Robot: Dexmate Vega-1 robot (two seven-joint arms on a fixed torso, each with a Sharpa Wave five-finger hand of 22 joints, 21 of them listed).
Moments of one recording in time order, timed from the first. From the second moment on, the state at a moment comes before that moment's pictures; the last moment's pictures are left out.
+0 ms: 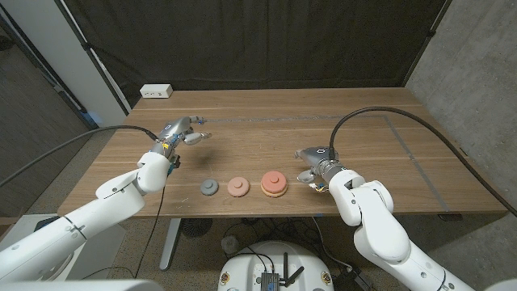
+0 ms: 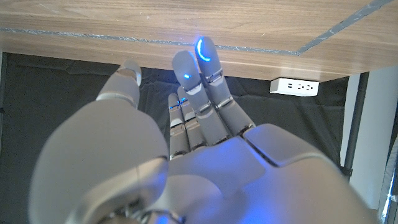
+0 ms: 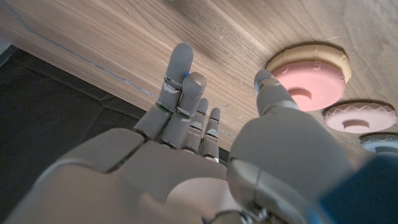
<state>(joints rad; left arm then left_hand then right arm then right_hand) 1.14 0.96 0.33 -1.94 0.19 0.28 0.40 0.89 0.02 0.30 -0.16 0.29 0.50 0.03 0.20 0.22 0.54 -0.08 0.22 0.39 1.06 -0.18 1.35 0.50 0.79 -0.09 1.37 0.32 -1.28 -0.62 -0.58 -2.38 -1.45 -0.56 0.67 0.90 -0.05 0.42 -0.16 0.26 0.34 -0.08 0.26 0.29 0.38 -0.10 0.22 0.54 0.97 -0.14 1.35 1.18 0.84 -0.10 1.49 0.19</state>
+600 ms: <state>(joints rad) 1.11 0.94 0.37 -1.97 0.22 0.33 0.38 0.89 0.02 0.31 -0.16 0.29 0.50 0.03 0.20 0.22 0.54 -0.08 0.22 0.39 1.05 -0.18 1.35 0.50 0.79 -0.09 1.38 0.31 -1.39 -0.65 -0.51 -2.39 -1.41 -0.62 0.48 0.90 -0.04 0.42 -0.16 0.26 0.36 -0.09 0.27 0.29 0.40 -0.11 0.23 0.55 0.98 -0.15 1.35 1.20 0.84 -0.11 1.49 0.19</state>
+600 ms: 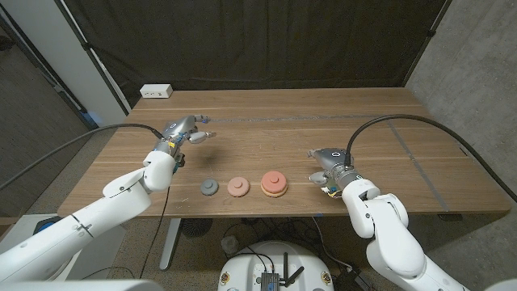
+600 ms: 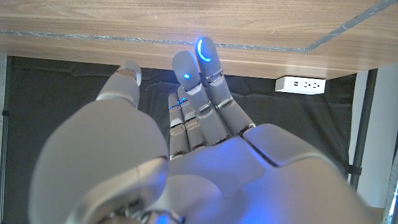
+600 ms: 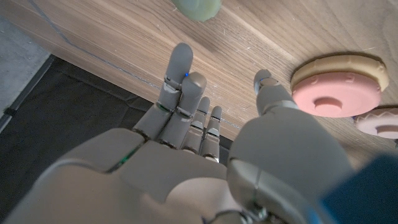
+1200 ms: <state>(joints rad) 1.09 0.93 0.39 -1.97 0.23 0.34 0.37 0.89 0.02 0.31 -0.17 0.29 0.50 0.03 0.20 0.22 0.54 -0.08 0.22 0.40 1.05 -0.18 1.36 0.50 0.79 -0.09 1.39 0.30 -1.47 -0.66 -0.46 -2.40 -1.27 -0.70 0.31 0.92 -0.03 0.42 -0.16 0.26 0.37 -0.09 0.27 0.30 0.42 -0.11 0.23 0.56 0.98 -0.15 1.35 1.20 0.84 -0.11 1.49 0.19</state>
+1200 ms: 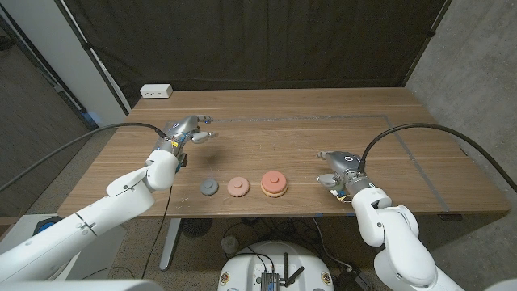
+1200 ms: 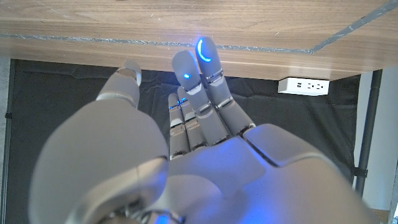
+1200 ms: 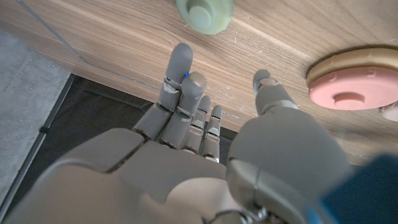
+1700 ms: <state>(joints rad) 1.08 0.94 0.40 -1.98 0.24 0.36 0.36 0.89 0.02 0.31 -0.17 0.29 0.50 0.02 0.20 0.22 0.55 -0.08 0.22 0.40 1.05 -0.18 1.36 0.49 0.79 -0.09 1.40 0.29 -1.48 -0.69 -0.46 -2.40 -1.21 -0.76 0.24 0.92 -0.03 0.43 -0.16 0.26 0.37 -0.09 0.27 0.30 0.43 -0.11 0.23 0.56 0.99 -0.15 1.35 1.20 0.84 -0.11 1.49 0.19</state>
